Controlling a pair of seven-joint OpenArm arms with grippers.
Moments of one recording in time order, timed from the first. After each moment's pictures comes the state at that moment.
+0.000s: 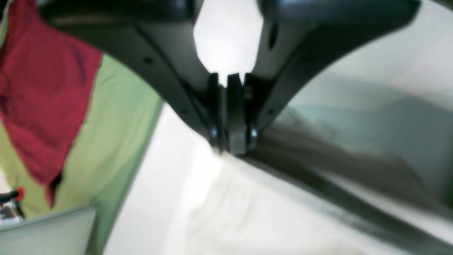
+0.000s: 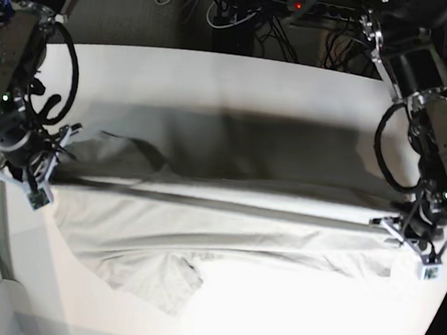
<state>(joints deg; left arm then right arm) -16.2 -9.1 -22.6 96.2 -2.2 -15.6 66.6 3.8 13.4 18.0 110.7 1.5 40.6 -63.0</state>
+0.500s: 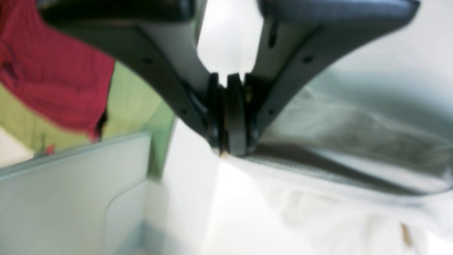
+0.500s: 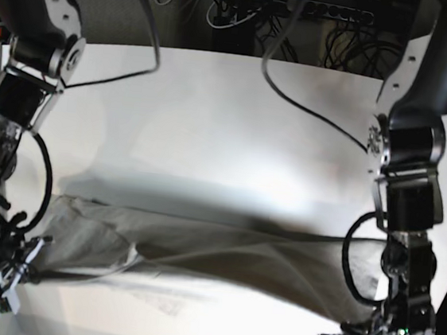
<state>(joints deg) -50.1 -9.7 -8.2 56.1 -2.1 -15.1 48.1 34.9 14.5 18.1 84.8 0.2 40.2 -59.9</state>
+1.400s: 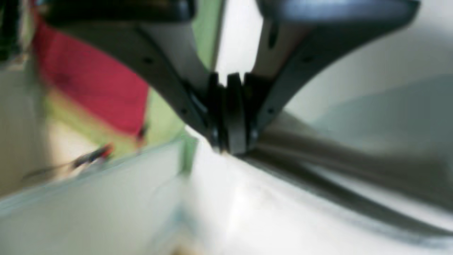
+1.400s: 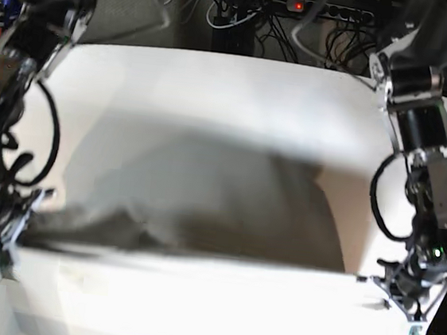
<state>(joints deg) -26.2 -11.7 -16.5 87.0 -3.0 -15.7 54.5 15.0 11.8 20.3 113.5 2.5 40.2 -67.7</state>
